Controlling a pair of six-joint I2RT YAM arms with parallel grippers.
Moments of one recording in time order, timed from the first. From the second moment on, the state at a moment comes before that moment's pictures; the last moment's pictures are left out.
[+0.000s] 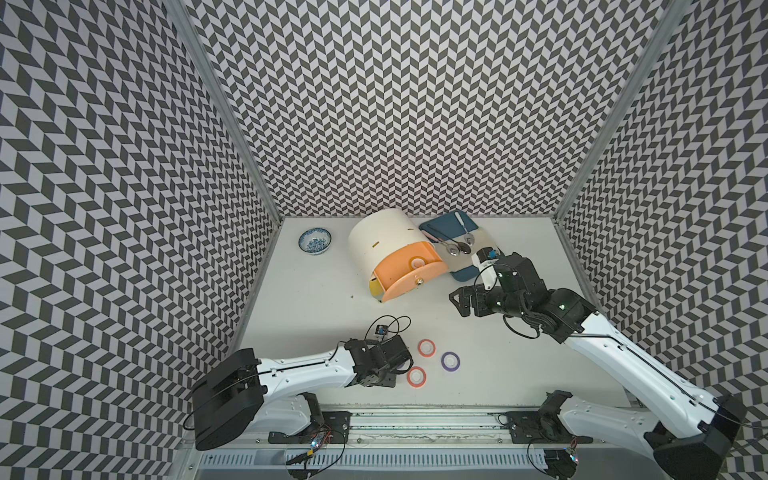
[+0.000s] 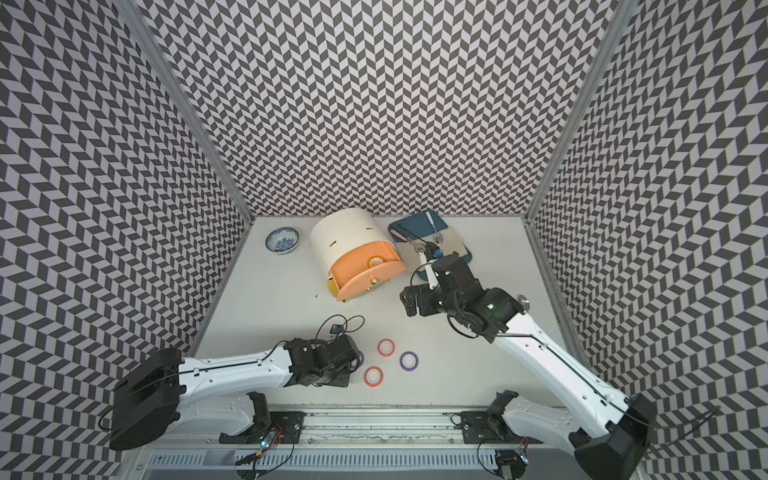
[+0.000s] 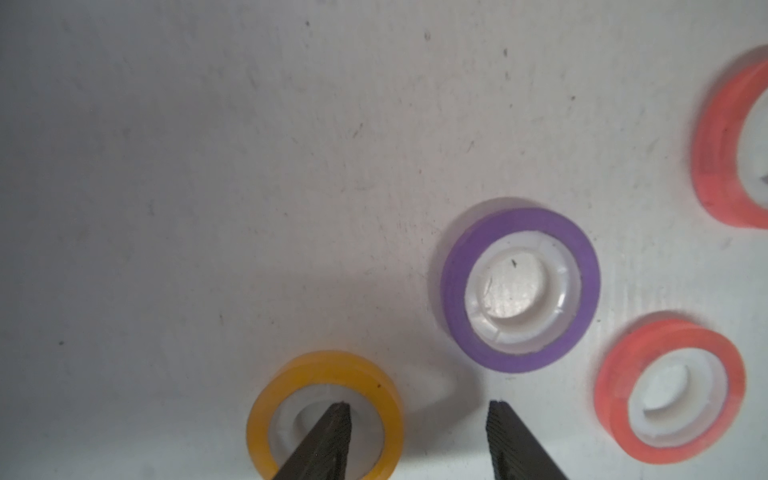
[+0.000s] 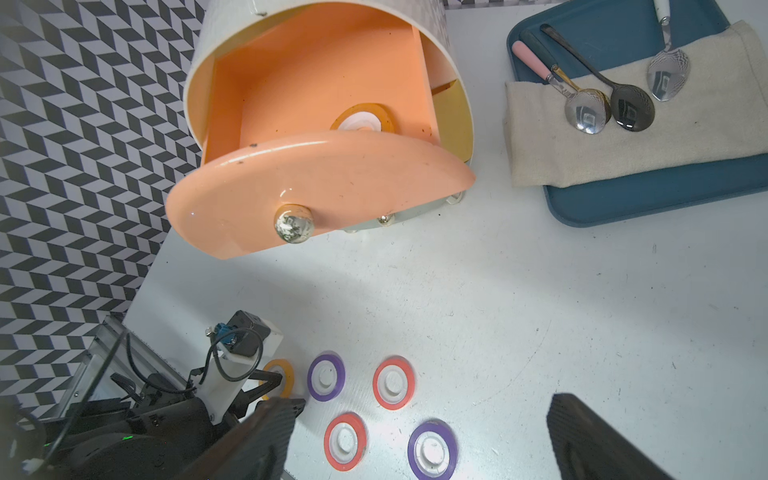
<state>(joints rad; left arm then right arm) -1.09 1.27 0.59 -0.66 -0.18 -0.93 0.66 1.11 1.10 -0.73 -0.04 0.41</state>
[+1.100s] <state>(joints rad) -1.09 1.36 0.65 -0.70 -0.16 -0.88 0.62 1.10 1.06 -0.73 -0.08 0.42</state>
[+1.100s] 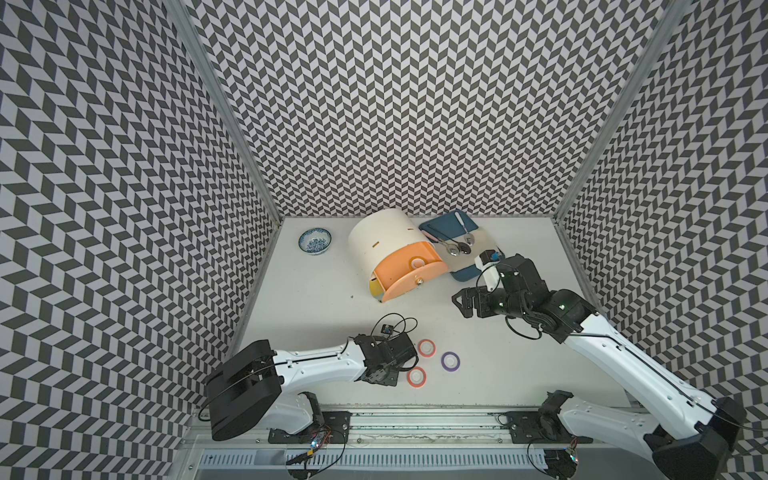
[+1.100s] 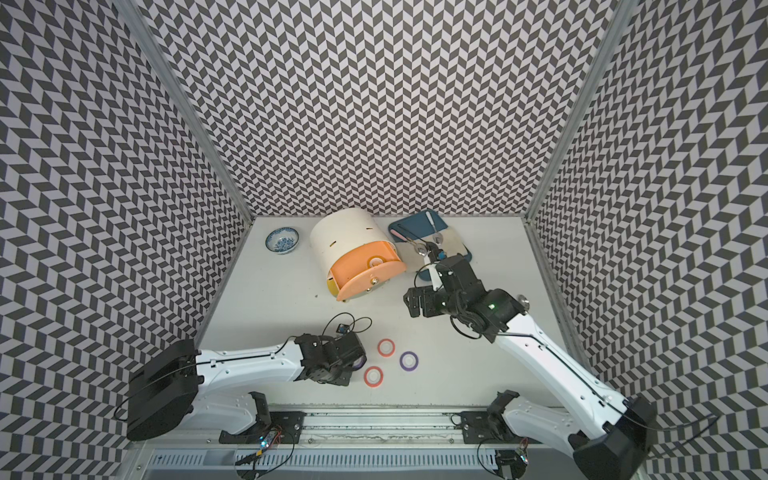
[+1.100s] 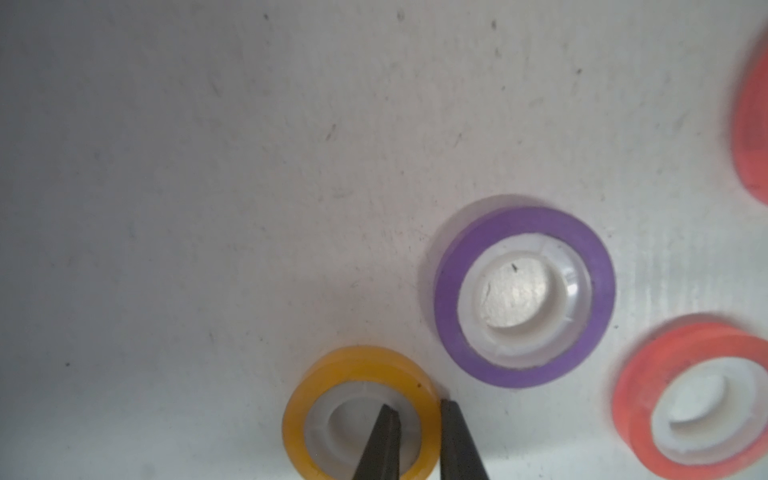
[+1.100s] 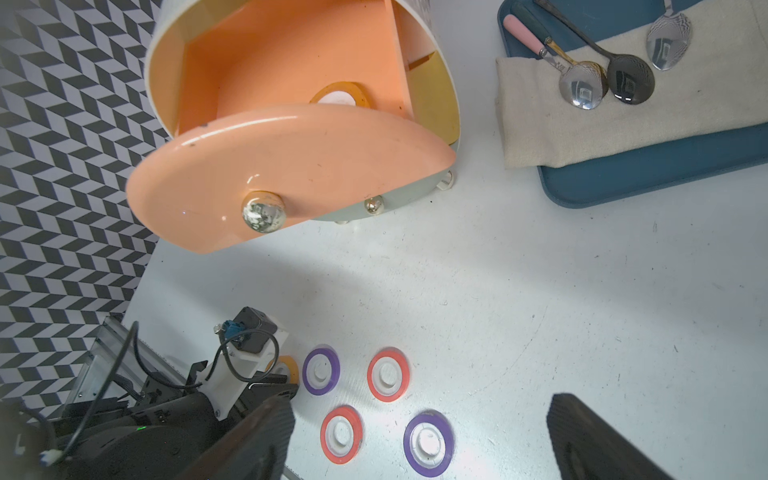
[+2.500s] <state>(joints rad) -0.88 1.11 1.30 -0.74 -0.51 -0.59 0.61 1.07 1.03 -0.70 -0.10 0.45</state>
